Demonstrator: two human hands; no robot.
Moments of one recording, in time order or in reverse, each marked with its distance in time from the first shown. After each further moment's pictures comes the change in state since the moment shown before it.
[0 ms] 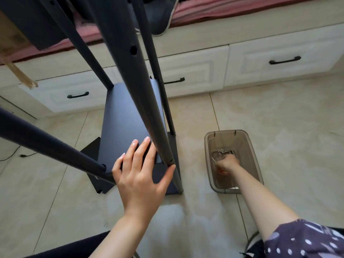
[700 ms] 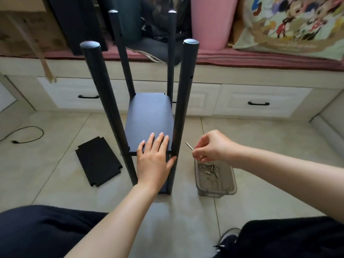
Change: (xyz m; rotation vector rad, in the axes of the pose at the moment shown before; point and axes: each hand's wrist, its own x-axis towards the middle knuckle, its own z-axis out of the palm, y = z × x) left_hand 0.011 0.012 -0.028 -0.097 -0.332 -0.120; right_hand -0.261 -0.108 -0.087 -0.185 -0.178 -0.578
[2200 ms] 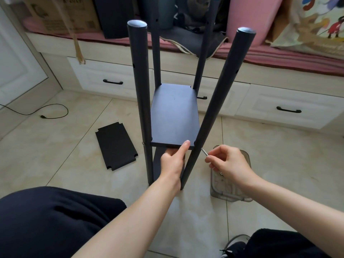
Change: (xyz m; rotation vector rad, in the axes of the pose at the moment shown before) left_hand -0.005 0.016 -0.009 -1.670 -0.034 -1.014; right_hand 0.004 0.034 0.051 0.106 0.161 -0.154
